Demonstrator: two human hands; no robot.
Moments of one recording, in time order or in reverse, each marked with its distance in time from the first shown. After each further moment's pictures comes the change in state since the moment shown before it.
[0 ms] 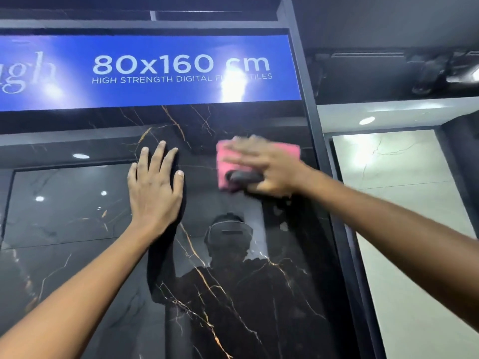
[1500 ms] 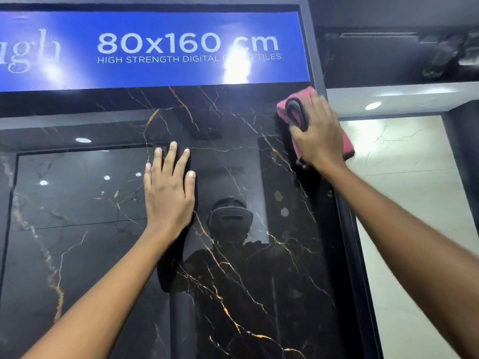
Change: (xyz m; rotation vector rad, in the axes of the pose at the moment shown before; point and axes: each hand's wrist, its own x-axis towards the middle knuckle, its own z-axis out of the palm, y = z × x) left_hand -0.041 0.005 -0.002 -0.113 -0.042 -0.033; right_hand -0.024 0.015 -0.015 0.035 0.365 0.906
